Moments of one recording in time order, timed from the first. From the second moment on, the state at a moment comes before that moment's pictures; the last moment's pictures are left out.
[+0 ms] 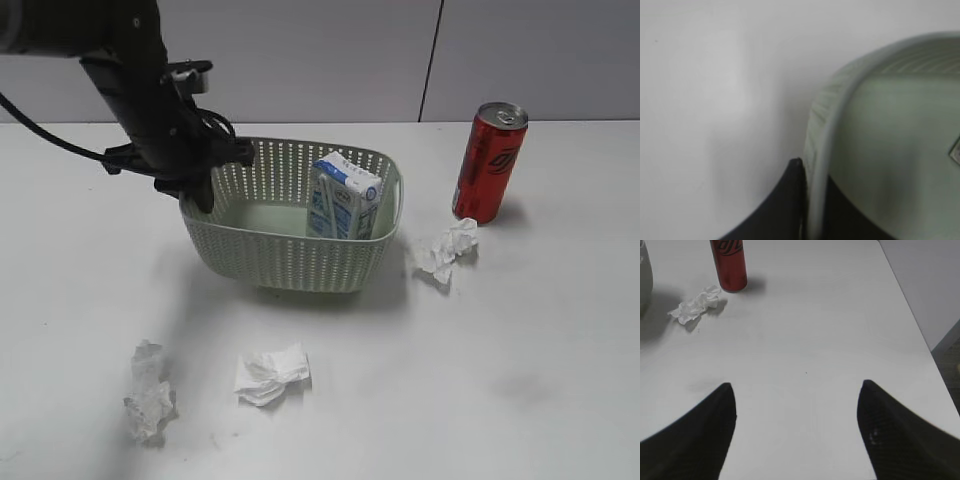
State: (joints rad) left arm -0.43 2.04 -1.53 -0.18 0.87 -0.25; right arm 0.01 -0.01 -0.50 0.01 1.04 -0.01
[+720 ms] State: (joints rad) left arm -0.43 2.11 -1.53 -0.24 0.79 -0.27; right arm 0.01 -0.01 -0.50 0.01 1.04 -0.01
